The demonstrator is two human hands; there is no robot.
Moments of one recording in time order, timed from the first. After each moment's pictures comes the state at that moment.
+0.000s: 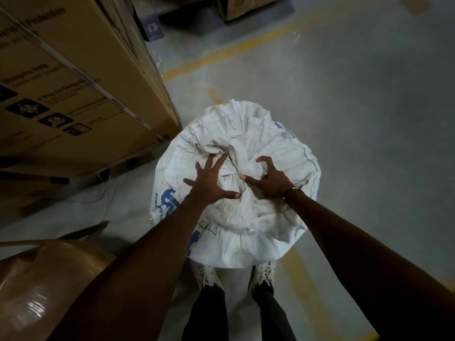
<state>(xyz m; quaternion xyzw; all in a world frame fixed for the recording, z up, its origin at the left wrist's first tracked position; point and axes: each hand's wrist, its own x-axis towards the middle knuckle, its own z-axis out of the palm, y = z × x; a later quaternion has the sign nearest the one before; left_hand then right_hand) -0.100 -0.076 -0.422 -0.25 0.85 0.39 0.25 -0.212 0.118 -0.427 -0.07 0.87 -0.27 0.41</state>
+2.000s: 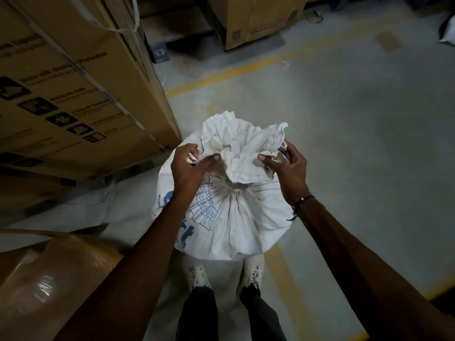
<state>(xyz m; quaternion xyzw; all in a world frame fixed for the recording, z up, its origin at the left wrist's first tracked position) -0.094 -0.080 -0.289 -0.39 0.72 0.55 -0.15 -0.220 0.142 -0.274 -0.01 0.70 -0.69 0.20</state>
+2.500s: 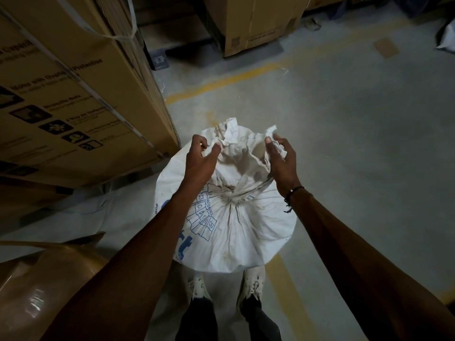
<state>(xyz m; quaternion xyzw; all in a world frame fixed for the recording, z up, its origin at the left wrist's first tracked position) -0.143 -0.075 -0.284 -0.35 0.73 0.58 -0.09 -0.247 0.109 -0.296 0.01 0.75 -0.64 0.16</state>
